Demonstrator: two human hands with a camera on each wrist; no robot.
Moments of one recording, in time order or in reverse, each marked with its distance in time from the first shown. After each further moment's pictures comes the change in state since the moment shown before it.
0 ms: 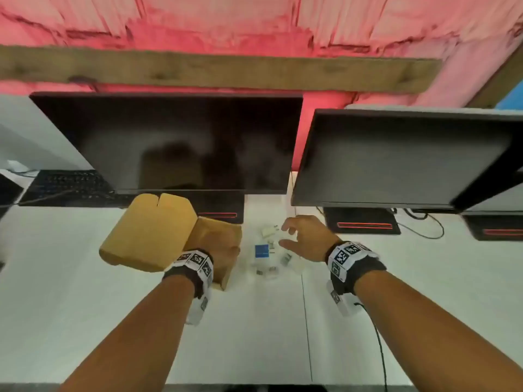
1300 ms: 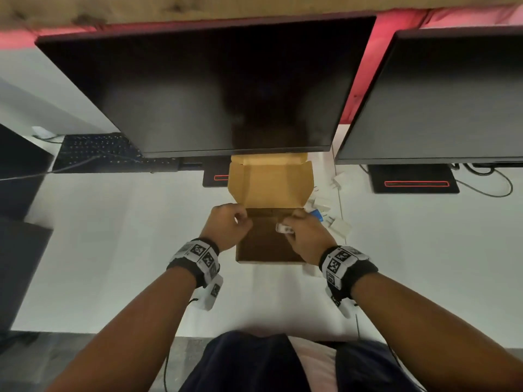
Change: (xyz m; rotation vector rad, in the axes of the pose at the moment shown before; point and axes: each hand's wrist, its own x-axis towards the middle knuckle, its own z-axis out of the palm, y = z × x) left_hand -0.026 -0.066 0.037 -0.593 0.288 -0.020; right_hand 0.009 -0.057 0.125 0.072 0.036 -0.062
